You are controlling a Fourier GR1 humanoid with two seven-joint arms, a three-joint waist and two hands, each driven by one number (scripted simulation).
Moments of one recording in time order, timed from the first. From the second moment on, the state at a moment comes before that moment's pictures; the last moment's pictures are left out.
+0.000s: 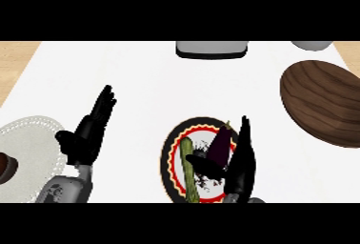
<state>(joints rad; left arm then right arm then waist) -0.14 0.17 -0.16 -1.50 0.07 0.17 0.03 -0.10 -0.01 0.58 -1.57 0.79 -0.83 0.98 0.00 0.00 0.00</state>
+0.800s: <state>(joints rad) -0.16 0.14 -0.10 -1.51 0.03 0.13 0.06 -0.14 0.00 0.50 -1.34 0.71 -0.83 0.94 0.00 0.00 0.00</state>
